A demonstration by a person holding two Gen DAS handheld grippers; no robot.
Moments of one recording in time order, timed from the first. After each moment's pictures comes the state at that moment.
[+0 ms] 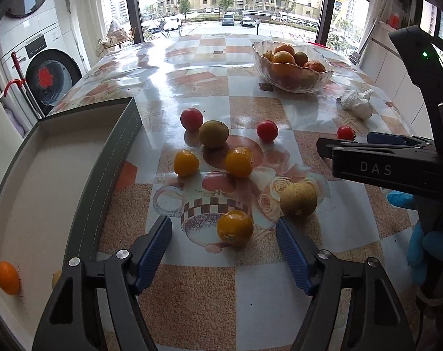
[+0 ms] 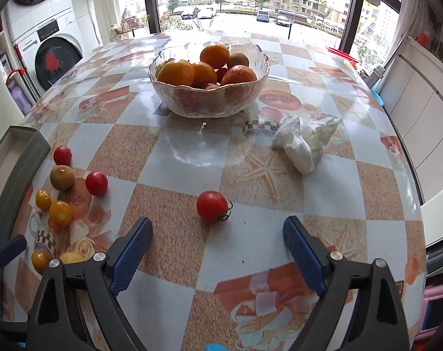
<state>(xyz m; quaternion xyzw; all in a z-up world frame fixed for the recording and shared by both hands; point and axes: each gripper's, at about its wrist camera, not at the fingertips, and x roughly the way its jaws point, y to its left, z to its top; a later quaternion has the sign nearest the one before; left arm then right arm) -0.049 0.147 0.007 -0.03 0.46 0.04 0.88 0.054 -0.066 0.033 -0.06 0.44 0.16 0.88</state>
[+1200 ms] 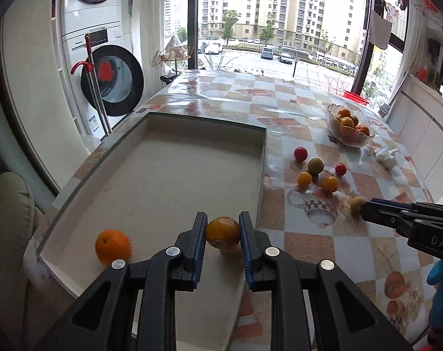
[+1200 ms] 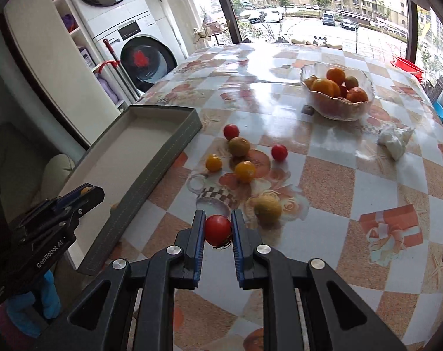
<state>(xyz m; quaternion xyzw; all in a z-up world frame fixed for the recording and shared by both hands) -0.139 0.255 0.057 -0.08 0.38 0.14 0.91 -0.051 -0.010 0.083 -0.01 0.42 0.36 0.83</state>
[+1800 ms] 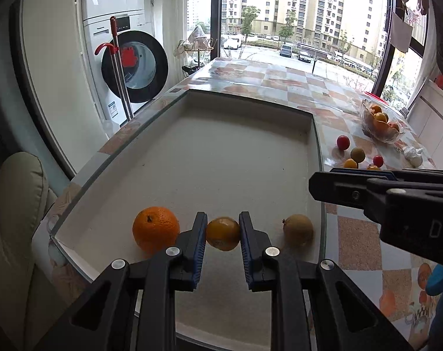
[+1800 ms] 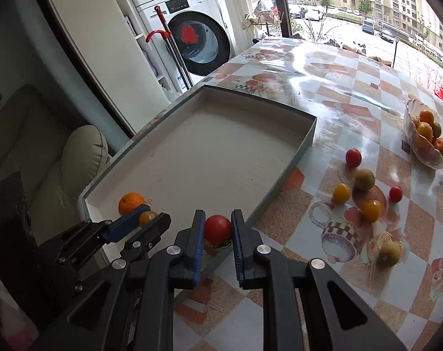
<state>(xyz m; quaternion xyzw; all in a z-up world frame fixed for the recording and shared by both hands) -0.153 0.290 0.029 -0.09 0.39 0.17 0.90 -0.085 0.115 0.092 -0.07 0.43 0.43 0.79</state>
